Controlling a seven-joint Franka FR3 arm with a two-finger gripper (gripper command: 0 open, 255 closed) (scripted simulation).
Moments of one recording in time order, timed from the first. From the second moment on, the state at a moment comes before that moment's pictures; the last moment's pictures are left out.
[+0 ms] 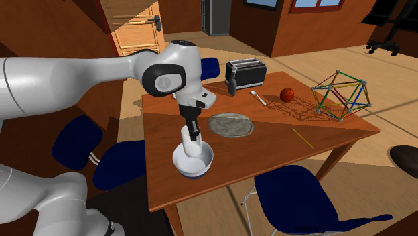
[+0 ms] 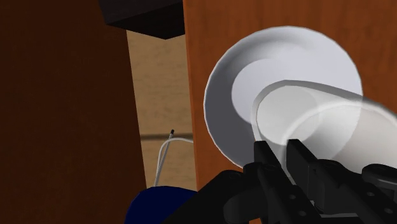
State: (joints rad) arm -0.06 -0.32 0.11 -2.05 -0.01 1.71 0.21
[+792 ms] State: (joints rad) arm -0.06 -0.32 0.11 -2.09 -0.01 1.75 0.22
